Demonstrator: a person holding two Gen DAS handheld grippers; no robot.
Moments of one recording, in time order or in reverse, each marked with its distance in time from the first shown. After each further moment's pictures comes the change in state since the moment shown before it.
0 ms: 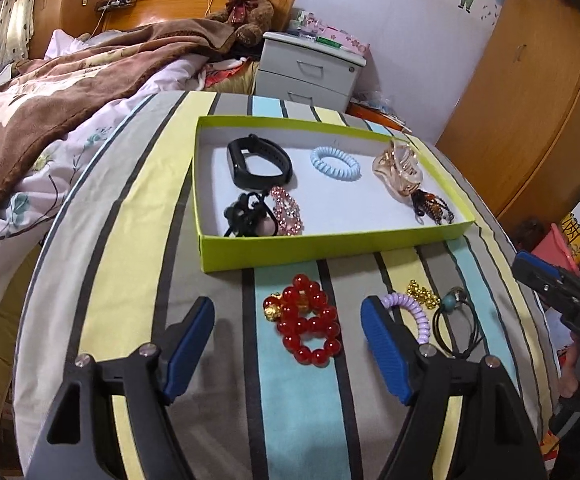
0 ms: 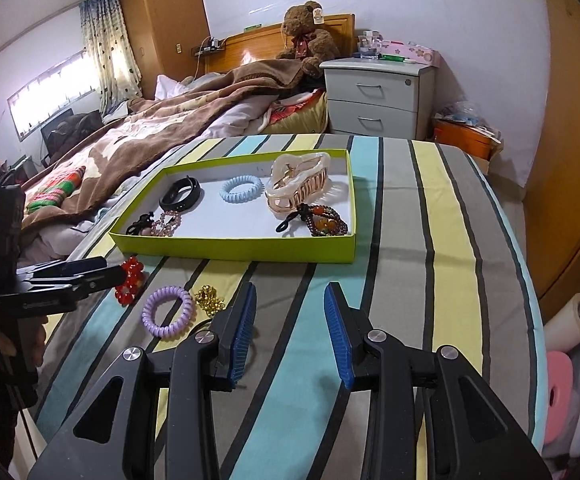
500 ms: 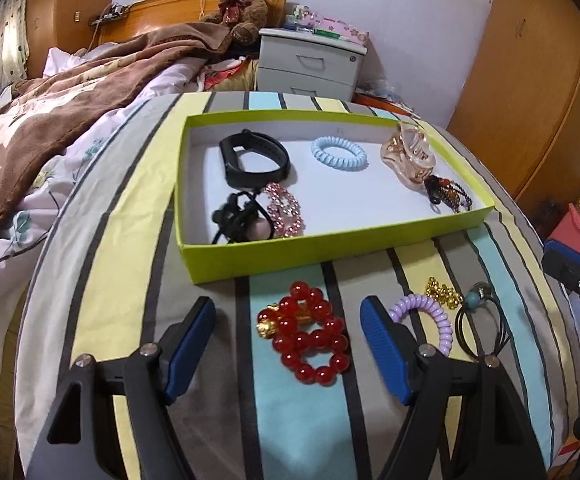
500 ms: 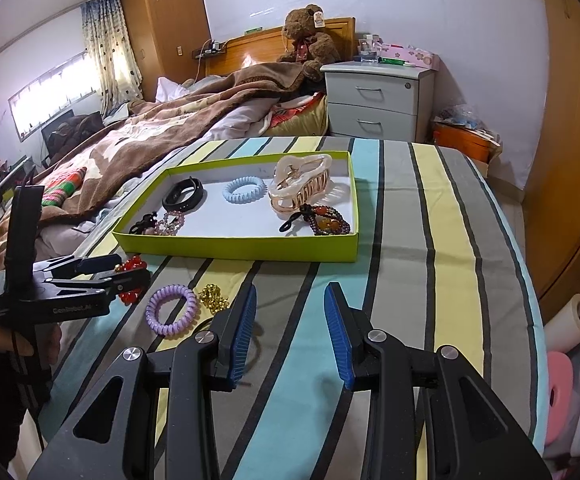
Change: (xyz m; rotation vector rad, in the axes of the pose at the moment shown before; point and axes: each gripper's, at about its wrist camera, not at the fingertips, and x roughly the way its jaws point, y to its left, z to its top) left arm 0.018 -0.013 0.002 0.071 0.011 0.068; right arm -0.004 0.003 -0.004 0.001 -0.010 0.006
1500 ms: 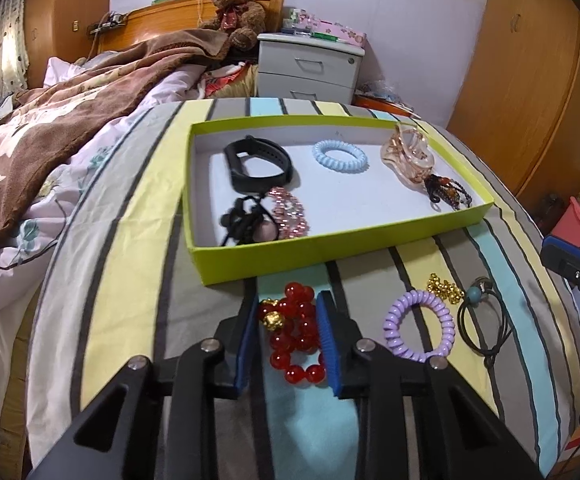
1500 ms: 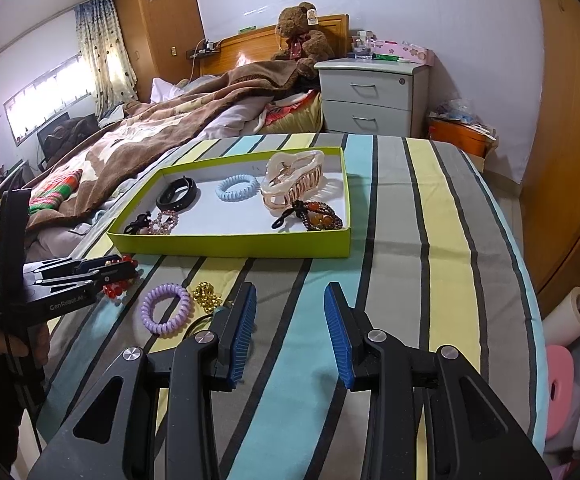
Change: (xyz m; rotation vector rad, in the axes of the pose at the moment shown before) left arm -0.010 0.002 -0.002 0.018 -0.021 0.023; right arm 0.000 -0.006 -0.004 0.014 0.003 -0.009
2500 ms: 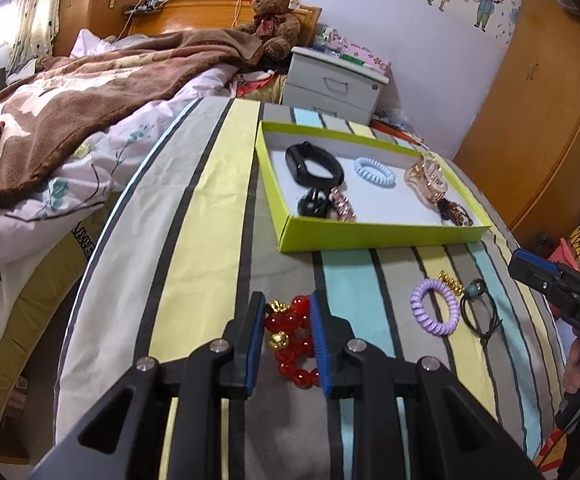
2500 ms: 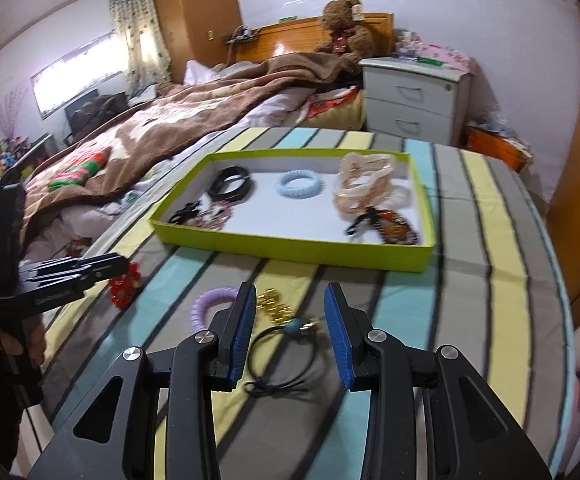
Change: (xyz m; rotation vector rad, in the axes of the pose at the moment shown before) left arm -0.034 0.053 -0.025 -0.139 -0.035 -0.044; right arm 0.020 0.055 0.011 -0.101 0.043 0.093
